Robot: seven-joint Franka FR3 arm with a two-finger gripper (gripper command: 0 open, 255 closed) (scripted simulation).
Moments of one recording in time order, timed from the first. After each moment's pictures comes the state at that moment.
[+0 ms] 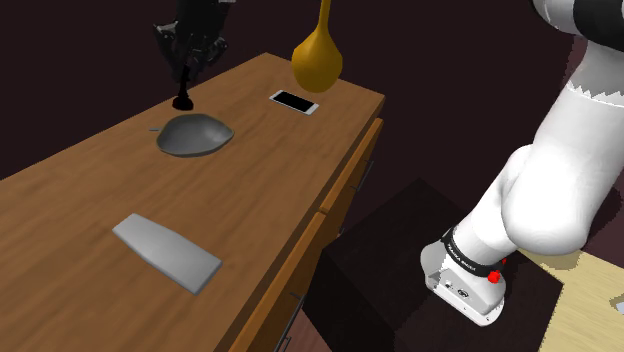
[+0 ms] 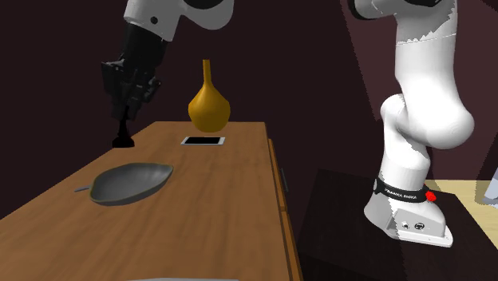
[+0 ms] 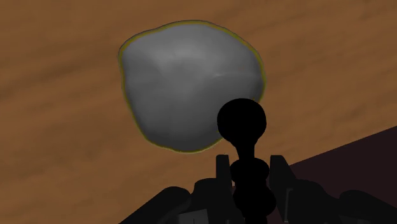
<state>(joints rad) 0.32 0.20 0.25 -1.68 0.16 2.27 0.32</state>
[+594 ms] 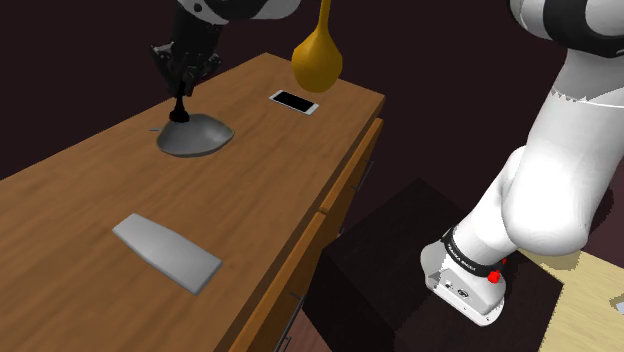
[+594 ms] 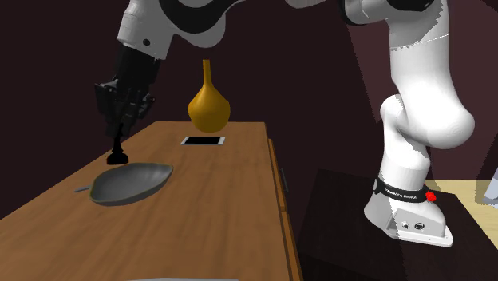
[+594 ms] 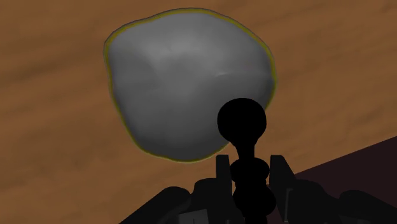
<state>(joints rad) 0.34 0.28 0.25 -1.67 0.14 2.33 0.32</state>
